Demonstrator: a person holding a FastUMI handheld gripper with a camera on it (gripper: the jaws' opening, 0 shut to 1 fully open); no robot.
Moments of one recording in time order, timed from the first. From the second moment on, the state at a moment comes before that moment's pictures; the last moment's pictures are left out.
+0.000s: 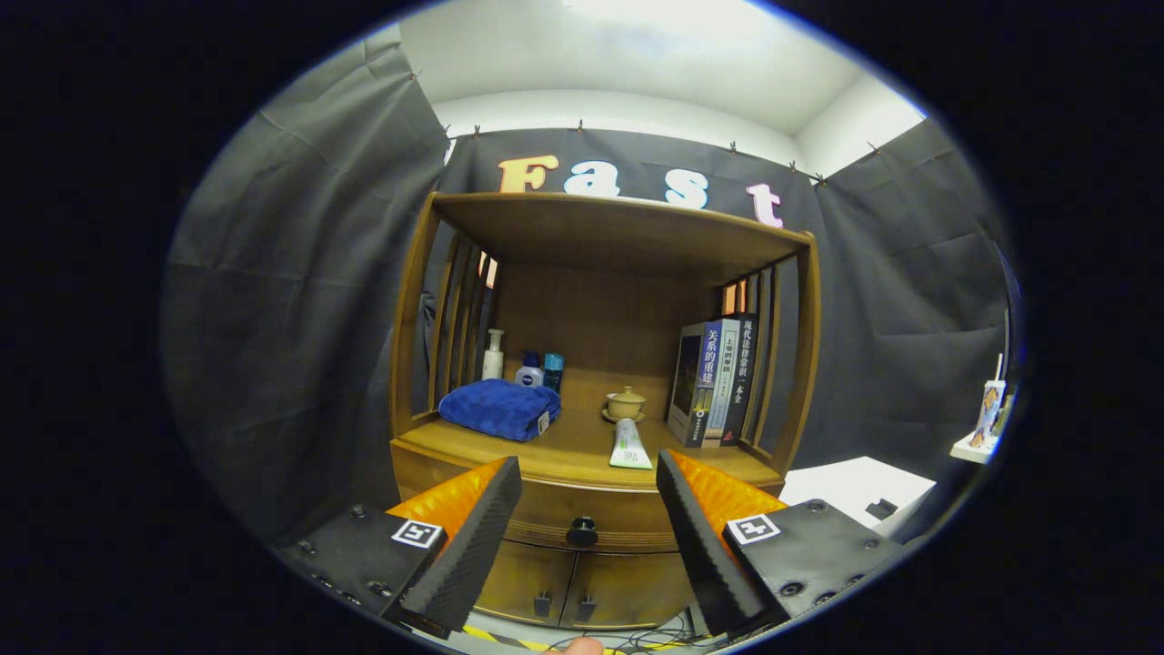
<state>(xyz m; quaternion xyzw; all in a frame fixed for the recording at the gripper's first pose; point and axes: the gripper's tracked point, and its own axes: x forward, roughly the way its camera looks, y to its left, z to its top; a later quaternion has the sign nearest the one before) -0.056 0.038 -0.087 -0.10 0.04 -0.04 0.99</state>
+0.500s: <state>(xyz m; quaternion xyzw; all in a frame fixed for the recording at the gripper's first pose) -0.097 0.011 -0.047 -0.09 0.01 -0.06 0.99</state>
